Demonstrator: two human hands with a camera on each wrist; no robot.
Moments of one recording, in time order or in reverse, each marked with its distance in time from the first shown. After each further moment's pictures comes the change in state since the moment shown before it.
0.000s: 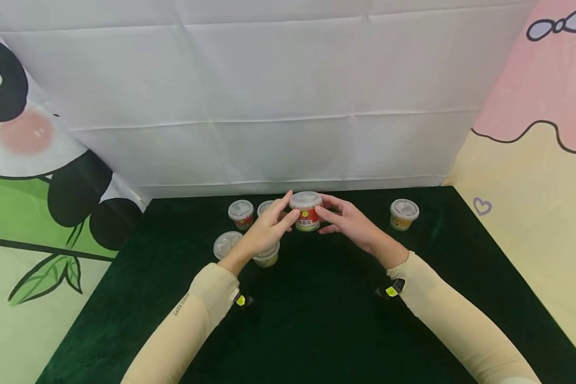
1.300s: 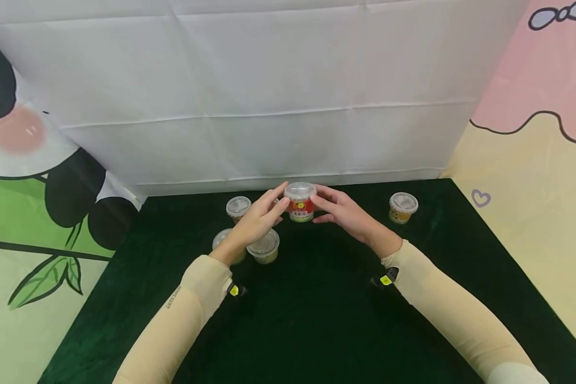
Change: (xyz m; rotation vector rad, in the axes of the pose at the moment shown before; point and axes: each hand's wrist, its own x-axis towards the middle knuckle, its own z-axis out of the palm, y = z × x) left_hand 0.007 0.001 -0.021 0.001 -0.004 0.004; right_hand 0.014 -0.009 0.002 0.052 -0.020 0.007
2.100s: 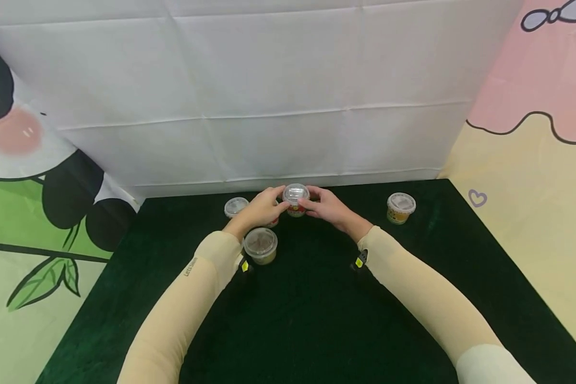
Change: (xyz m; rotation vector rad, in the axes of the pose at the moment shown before) left_hand 0.046 -0.017 -0.007 0.472 -0.117 -0.118; right_hand 0.055 0.042 -0.006 -0.102 0.140 0.164
